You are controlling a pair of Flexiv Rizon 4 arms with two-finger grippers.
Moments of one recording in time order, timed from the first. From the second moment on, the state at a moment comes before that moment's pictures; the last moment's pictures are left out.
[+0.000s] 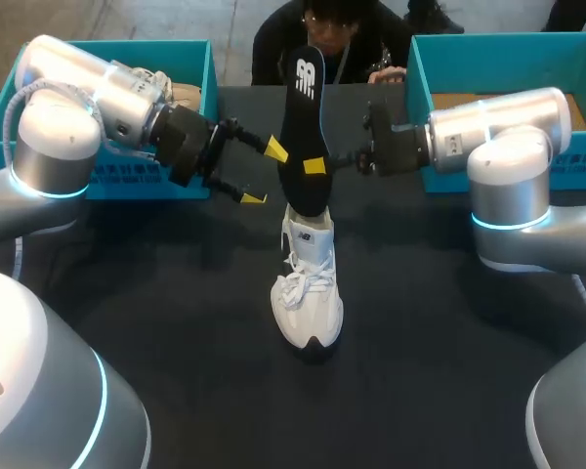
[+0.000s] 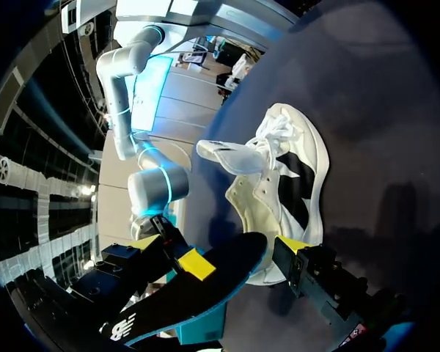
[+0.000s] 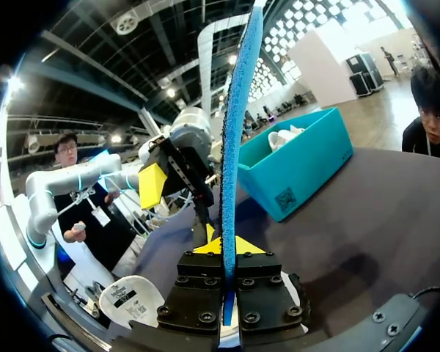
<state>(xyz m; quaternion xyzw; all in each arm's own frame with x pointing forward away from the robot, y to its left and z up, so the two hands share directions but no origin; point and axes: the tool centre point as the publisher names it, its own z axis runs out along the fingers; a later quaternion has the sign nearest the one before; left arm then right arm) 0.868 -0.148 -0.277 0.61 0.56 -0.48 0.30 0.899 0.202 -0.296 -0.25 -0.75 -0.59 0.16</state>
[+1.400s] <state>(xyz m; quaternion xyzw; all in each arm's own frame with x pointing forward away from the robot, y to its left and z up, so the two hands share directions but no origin) 0.889 -0.153 -0.276 0.64 0.55 -0.45 0.27 0.882 0.203 -0.327 -0.24 -0.77 -0.58 0.14</state>
